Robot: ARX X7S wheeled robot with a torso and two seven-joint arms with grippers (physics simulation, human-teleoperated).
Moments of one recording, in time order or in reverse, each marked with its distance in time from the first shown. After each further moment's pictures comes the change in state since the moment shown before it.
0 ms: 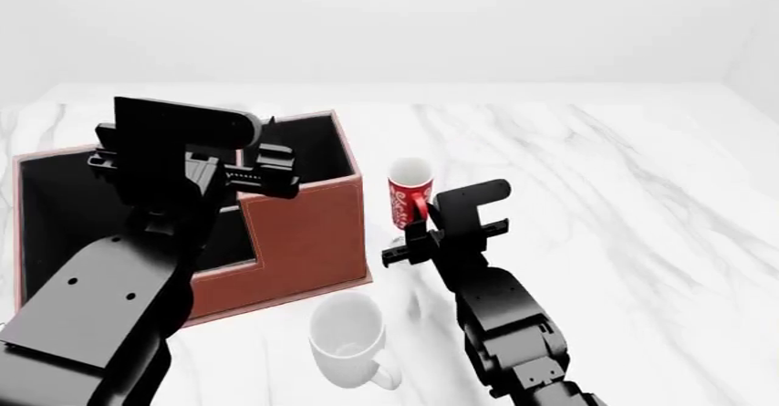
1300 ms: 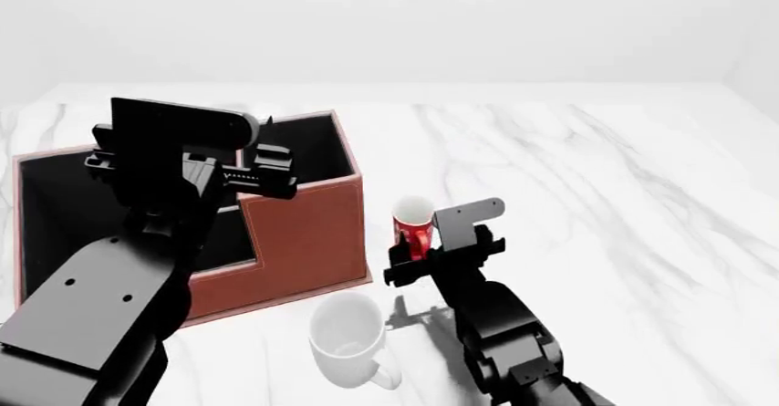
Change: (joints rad) left arm 0.002 -0.016 0.003 0.002 -0.024 0.005 -0.020; right arm 0.063 -0.008 -0.216 0.258 0.202 -0.131 0.020
